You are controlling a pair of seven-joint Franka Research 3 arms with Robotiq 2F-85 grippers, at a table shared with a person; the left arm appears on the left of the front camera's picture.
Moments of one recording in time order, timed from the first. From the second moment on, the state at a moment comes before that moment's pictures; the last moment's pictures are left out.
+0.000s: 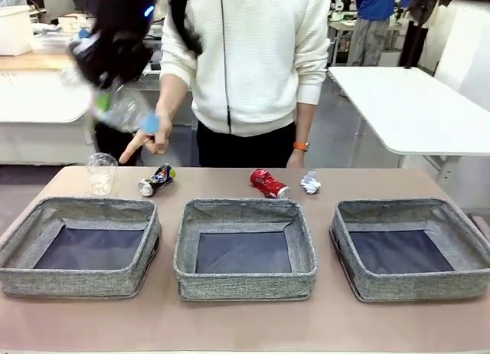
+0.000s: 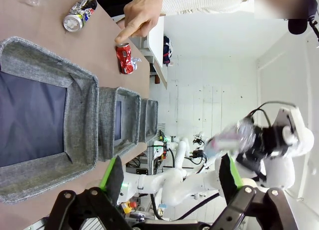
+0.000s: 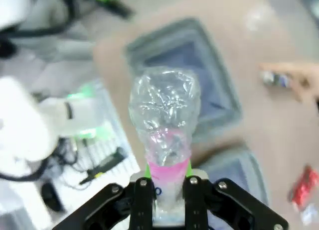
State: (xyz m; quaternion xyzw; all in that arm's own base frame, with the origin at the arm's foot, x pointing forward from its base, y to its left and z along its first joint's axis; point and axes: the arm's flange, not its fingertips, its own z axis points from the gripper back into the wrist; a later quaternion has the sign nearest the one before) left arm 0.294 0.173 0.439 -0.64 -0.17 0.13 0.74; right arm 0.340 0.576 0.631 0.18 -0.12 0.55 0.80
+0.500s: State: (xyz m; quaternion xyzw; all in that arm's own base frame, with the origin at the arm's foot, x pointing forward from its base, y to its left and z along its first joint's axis) left arm 0.294 0.173 0.440 -0.64 -0.17 0.13 0.74; right arm 0.328 0.591 0.606 0.16 -0.10 0.61 0.77
